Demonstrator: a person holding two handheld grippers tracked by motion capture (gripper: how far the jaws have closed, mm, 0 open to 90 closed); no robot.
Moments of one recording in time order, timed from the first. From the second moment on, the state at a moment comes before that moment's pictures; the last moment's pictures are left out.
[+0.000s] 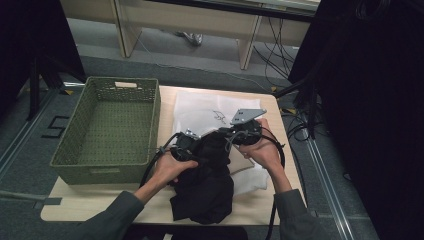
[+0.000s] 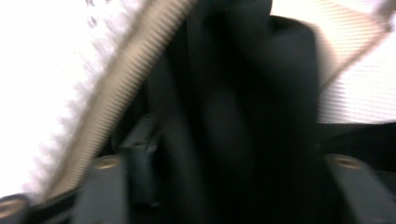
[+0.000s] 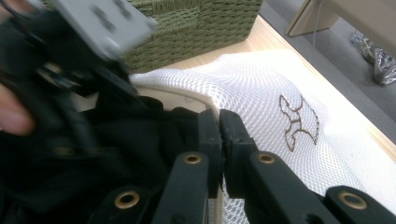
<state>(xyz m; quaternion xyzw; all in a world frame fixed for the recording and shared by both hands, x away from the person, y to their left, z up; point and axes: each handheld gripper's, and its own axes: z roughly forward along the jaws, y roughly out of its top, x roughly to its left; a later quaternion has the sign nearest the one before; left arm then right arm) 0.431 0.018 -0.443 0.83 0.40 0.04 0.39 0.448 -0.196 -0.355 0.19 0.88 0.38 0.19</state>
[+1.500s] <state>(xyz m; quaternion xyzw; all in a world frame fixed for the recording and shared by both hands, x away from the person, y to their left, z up) 0.430 0.007 -0.457 0.83 0.38 0.13 0.39 0.449 -0.200 -0.358 0.21 0.88 0.38 0.18</state>
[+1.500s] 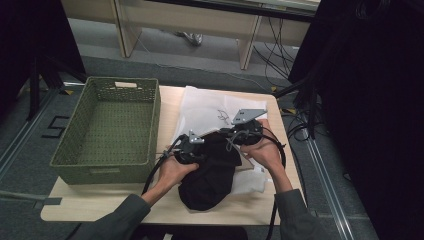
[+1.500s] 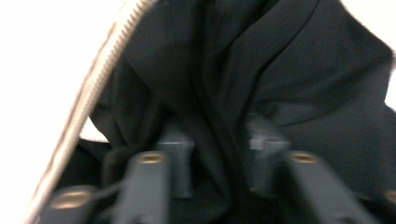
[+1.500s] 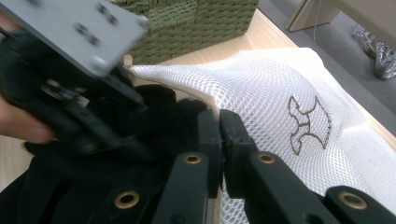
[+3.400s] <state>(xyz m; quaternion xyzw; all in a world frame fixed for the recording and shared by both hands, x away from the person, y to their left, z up) 0.382 0.017 -0.457 0.85 0.35 0.13 0.38 0.451 -0.200 -0.360 0.21 0.88 0.38 0.18</state>
